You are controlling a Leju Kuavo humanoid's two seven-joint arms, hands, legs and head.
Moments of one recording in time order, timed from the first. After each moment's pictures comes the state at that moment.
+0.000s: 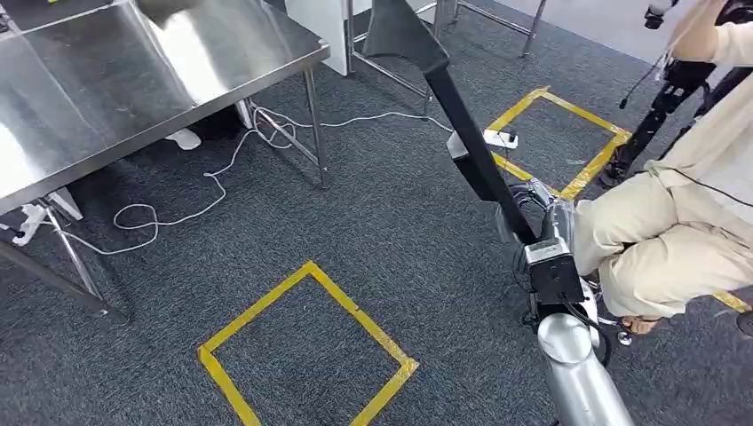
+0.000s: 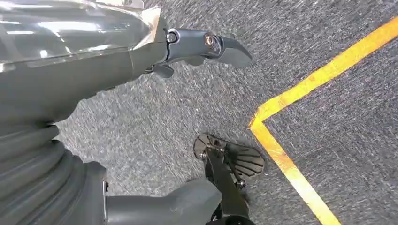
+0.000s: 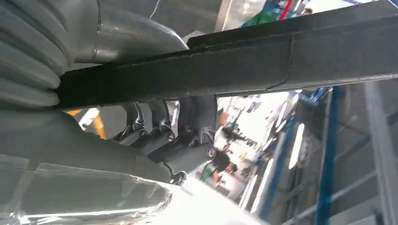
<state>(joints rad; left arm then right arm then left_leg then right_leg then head) -0.07 -0.12 0.68 -0.21 -0.43 0.13 -0.32 -0.26 -0.16 0.19 -1.58 0.26 -0.26 -0.41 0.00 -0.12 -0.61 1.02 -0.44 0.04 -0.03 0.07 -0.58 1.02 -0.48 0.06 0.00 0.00</state>
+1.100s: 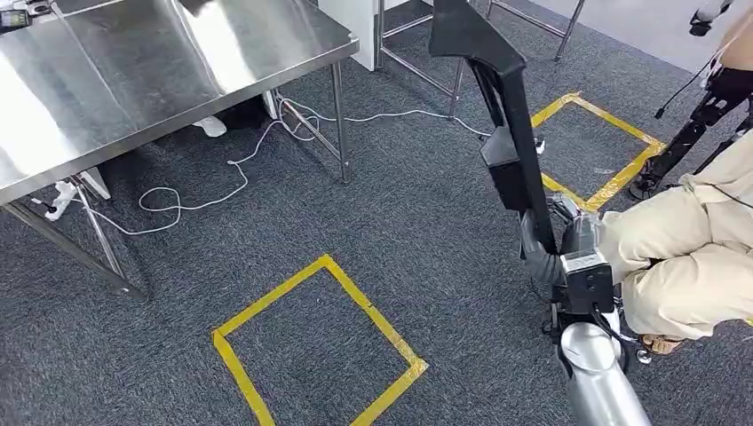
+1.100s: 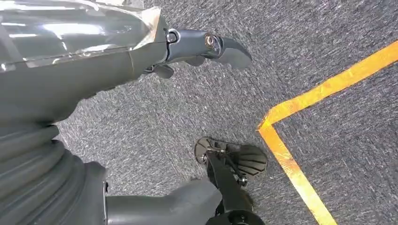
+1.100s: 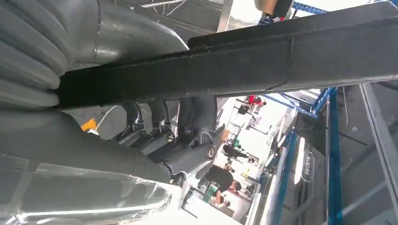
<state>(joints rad) -0.07 -0.12 0.68 -0.21 -0.44 0.13 -0.33 -0.19 -0.23 0.14 -1.58 0.12 -0.25 -0.45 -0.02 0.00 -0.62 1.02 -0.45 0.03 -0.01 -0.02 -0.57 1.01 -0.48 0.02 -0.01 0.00</state>
